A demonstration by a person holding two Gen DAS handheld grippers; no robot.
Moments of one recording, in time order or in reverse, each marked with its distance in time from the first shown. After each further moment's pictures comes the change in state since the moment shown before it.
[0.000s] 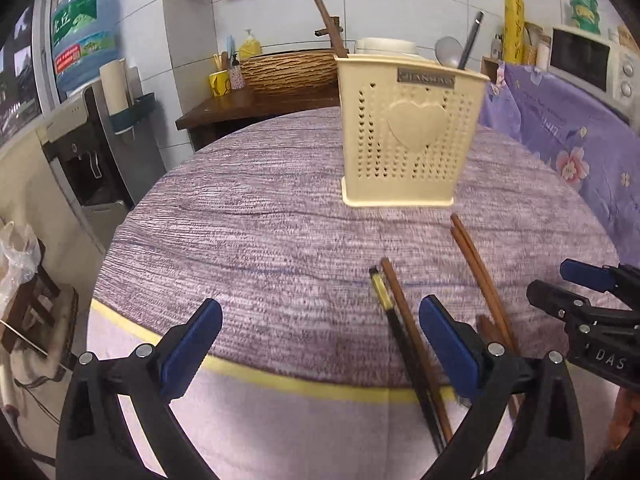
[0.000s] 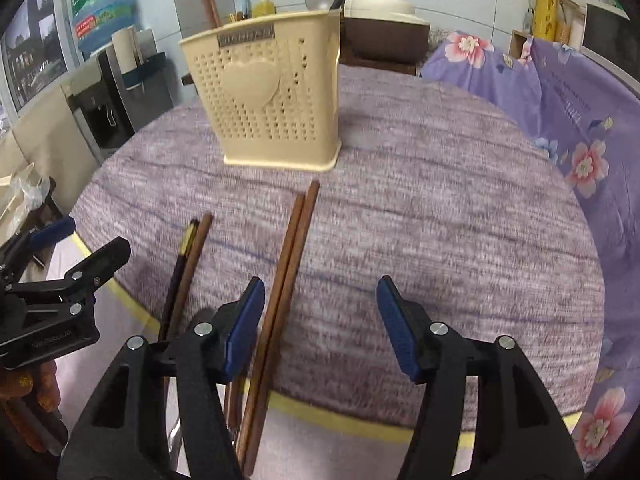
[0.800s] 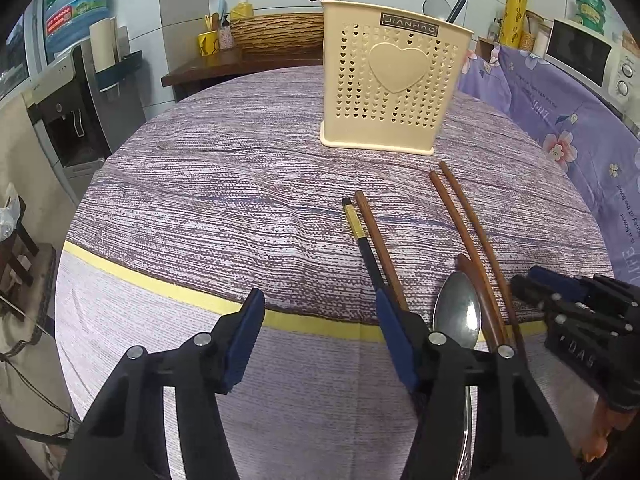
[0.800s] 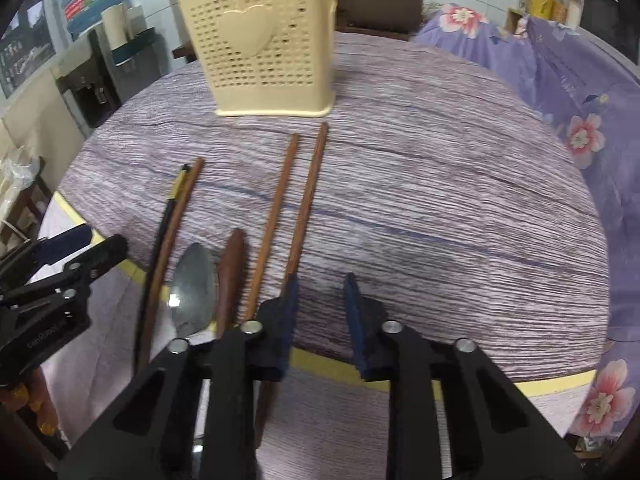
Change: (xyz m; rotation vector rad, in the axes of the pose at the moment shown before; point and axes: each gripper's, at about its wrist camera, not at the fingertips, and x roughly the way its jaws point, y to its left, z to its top) left arm 0.006 -0.009 -0.035 -0.062 0.123 -0.087; right arm 0.009 0.004 -0.032 0.023 0.087 -0.040
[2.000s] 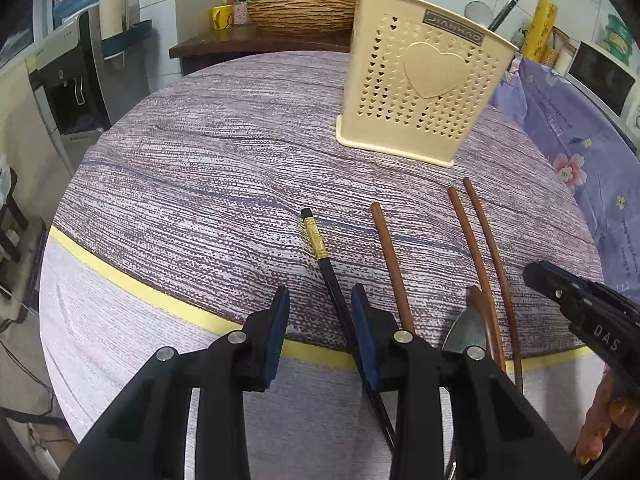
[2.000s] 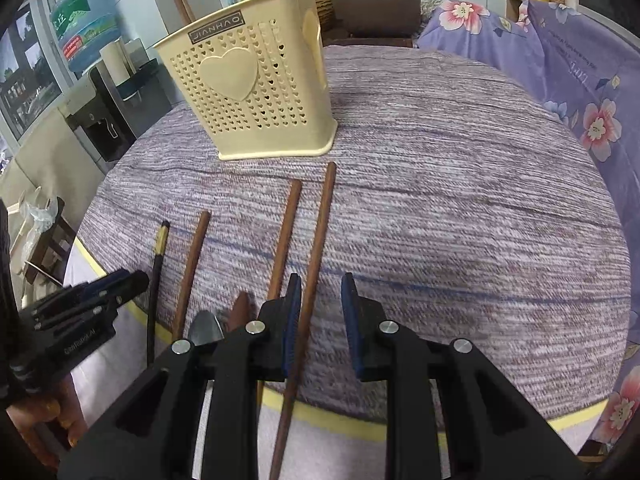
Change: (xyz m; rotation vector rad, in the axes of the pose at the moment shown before) left arm 0.021 0.015 0.021 -0.104 0.066 -0.021; right arm 0.008 -0.017 0.037 0.075 -0.022 0.127
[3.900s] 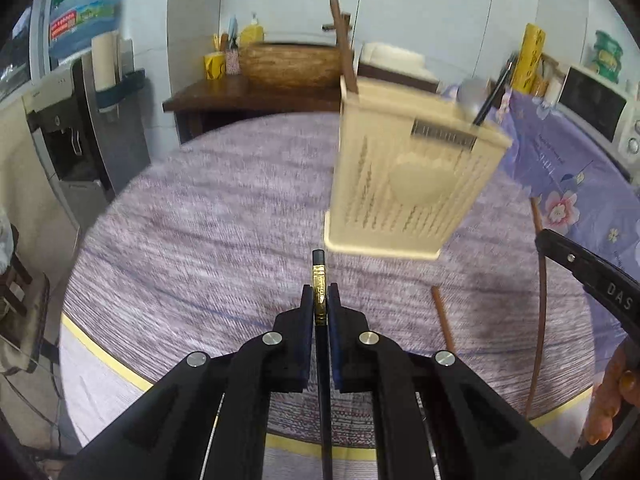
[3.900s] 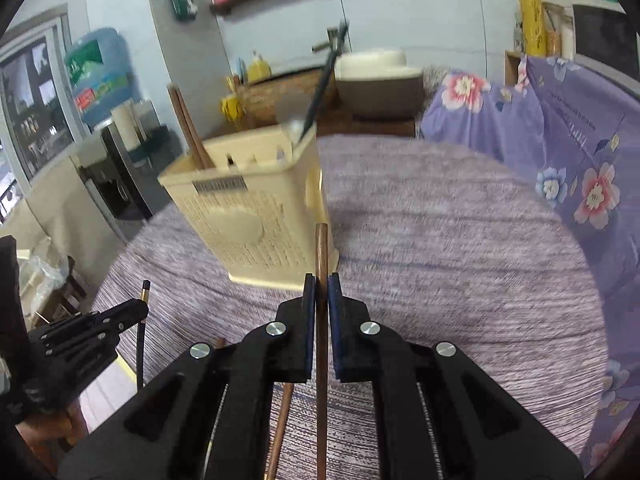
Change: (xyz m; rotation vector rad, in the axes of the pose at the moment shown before) left arm -0.033 -0.009 0.066 0.038 -0.164 -0.013; right arm -0.050 0.000 0.081 -0.019 -0.268 0.021
